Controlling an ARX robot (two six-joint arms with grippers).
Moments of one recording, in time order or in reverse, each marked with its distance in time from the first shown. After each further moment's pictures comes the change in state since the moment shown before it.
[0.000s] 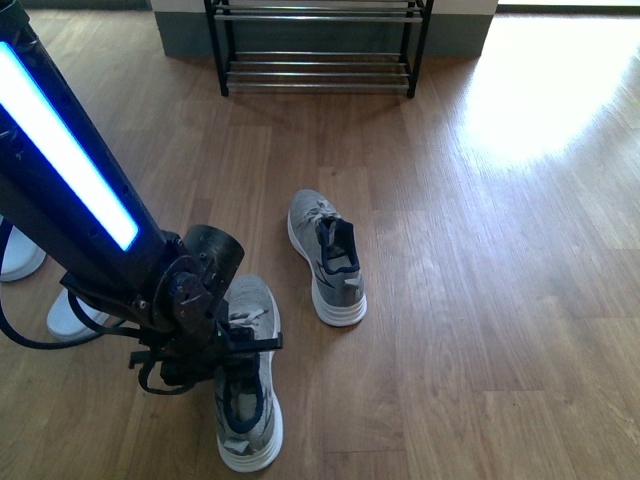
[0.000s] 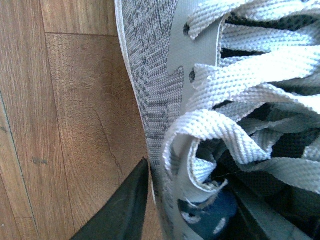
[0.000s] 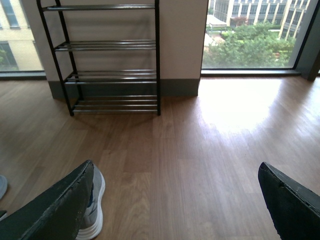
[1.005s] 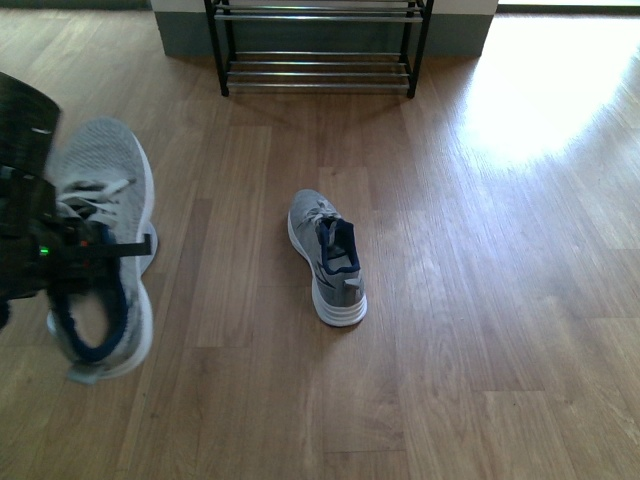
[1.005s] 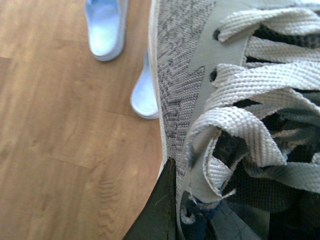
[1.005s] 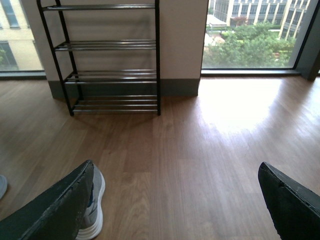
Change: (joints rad) left arm 0.099 -0.888 -0.732 0.312 -0.477 0.149; right arm 0.000 0.000 0.000 0.000 0.000 0.000
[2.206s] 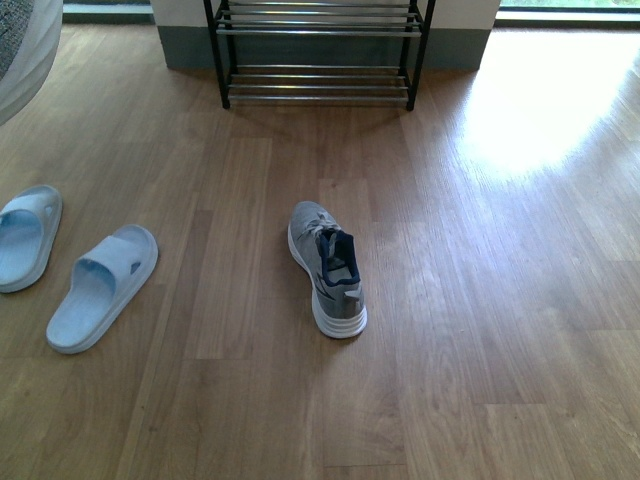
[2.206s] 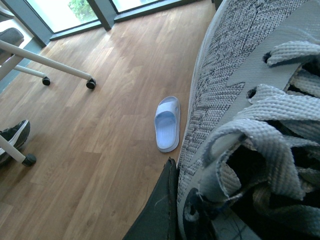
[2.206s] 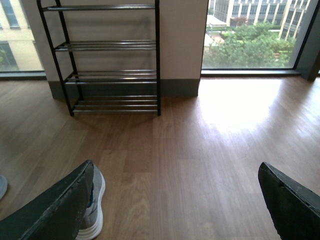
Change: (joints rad) left arm -0.247 -0.906 -0.297 -0.156 -0.375 0.267; right arm 0.000 0.000 0.000 0.000 0.000 0.000
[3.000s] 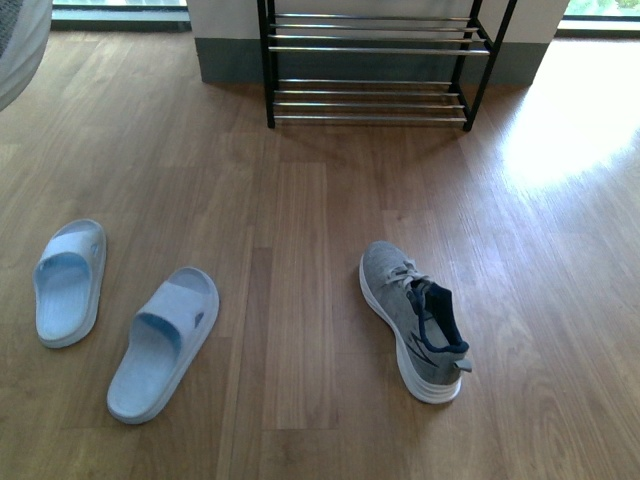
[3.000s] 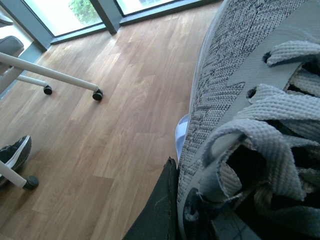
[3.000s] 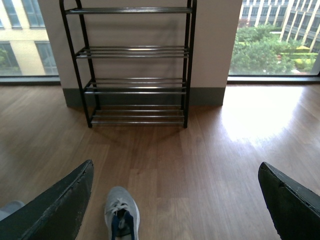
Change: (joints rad) left arm 0.000 0.000 0.000 0.000 -0.006 0.000; right arm 0.000 -0.001 0.000 0.000 -0.004 0.000
